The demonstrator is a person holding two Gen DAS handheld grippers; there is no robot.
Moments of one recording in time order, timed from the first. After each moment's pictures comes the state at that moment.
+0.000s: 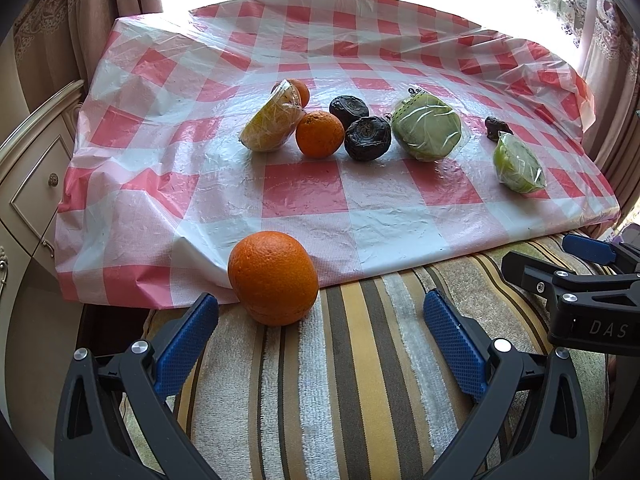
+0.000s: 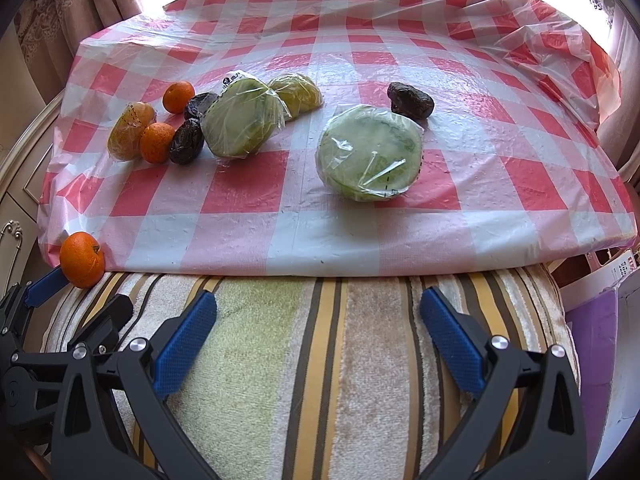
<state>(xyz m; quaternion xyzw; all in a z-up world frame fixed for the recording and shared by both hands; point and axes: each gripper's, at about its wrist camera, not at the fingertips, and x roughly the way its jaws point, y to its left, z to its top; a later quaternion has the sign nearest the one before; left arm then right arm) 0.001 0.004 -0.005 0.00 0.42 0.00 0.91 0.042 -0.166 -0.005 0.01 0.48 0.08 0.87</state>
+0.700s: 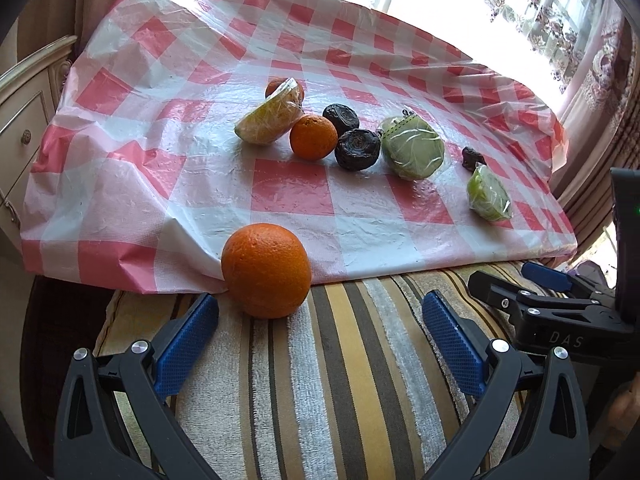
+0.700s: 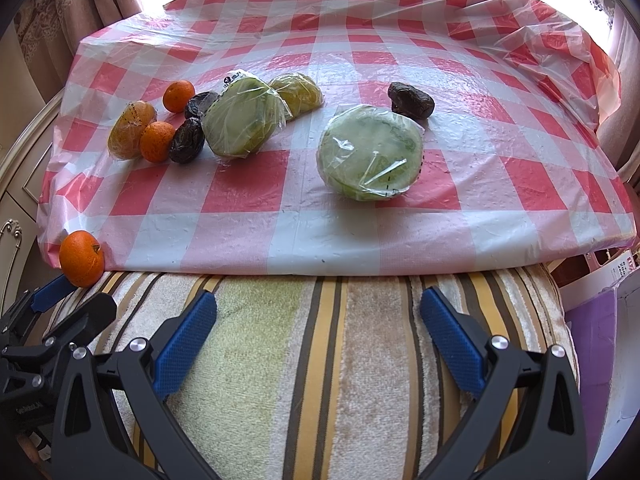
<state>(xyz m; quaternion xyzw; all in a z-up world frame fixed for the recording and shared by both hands) -0.005 0.032 -0.005 -0.11 0.41 -0.06 0.90 0.041 -0.165 -0.005 0.01 0.48 0.08 0.87</state>
